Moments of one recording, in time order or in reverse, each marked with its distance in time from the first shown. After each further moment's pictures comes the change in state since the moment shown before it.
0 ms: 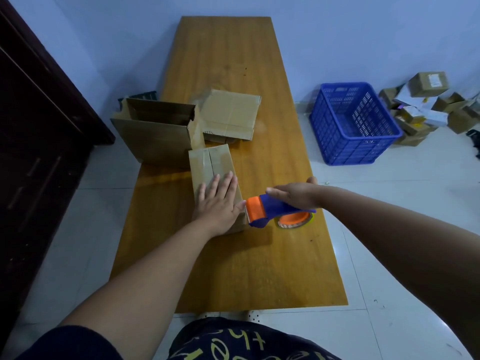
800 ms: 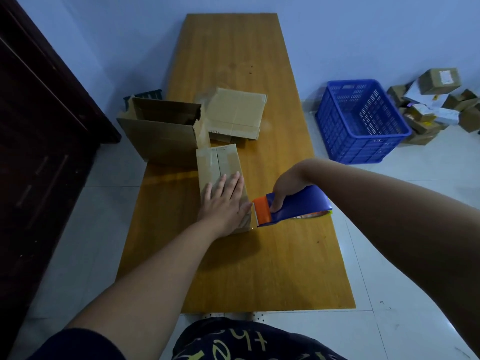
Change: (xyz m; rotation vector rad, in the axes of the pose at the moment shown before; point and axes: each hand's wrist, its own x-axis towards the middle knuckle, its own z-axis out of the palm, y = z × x) left_hand -0.001 0.001 -0.003 0.035 0.001 -0.004; right_hand 0.019 -0.036 -0.042 -0.074 -0.398 0.148
